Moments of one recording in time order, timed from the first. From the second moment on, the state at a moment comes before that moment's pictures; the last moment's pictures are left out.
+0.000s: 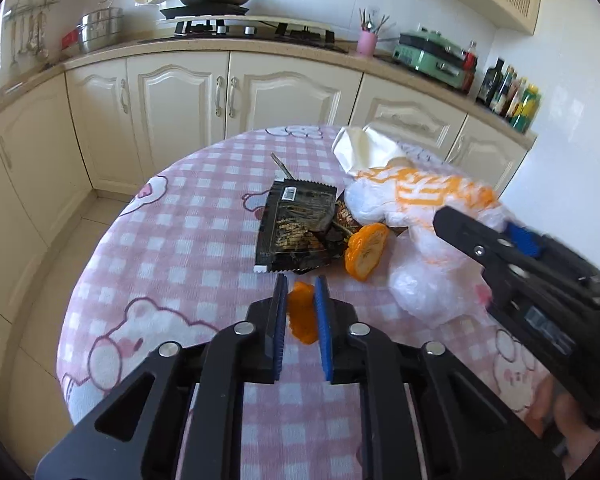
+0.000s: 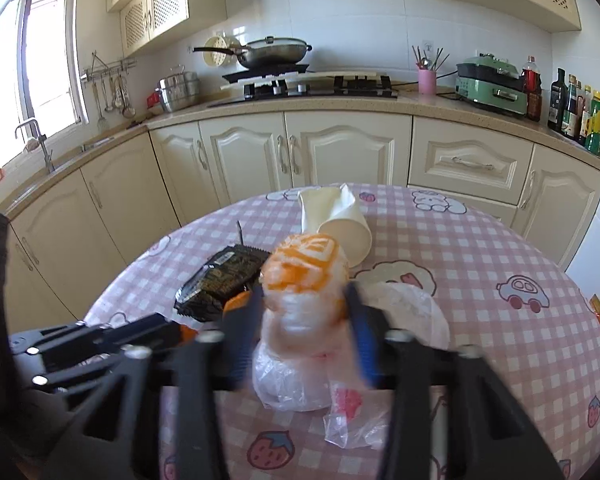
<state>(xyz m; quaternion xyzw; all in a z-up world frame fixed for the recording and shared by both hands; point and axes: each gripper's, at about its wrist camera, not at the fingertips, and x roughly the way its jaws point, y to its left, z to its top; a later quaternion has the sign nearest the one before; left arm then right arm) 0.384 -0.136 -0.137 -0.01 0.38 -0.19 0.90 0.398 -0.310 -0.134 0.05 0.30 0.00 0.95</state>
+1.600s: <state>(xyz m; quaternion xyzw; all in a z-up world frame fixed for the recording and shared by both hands) 0.319 0.127 -0.135 -0.18 0.35 -0.05 0.92 0.370 -0.070 -0.118 0.03 0.28 0.22 0.93</state>
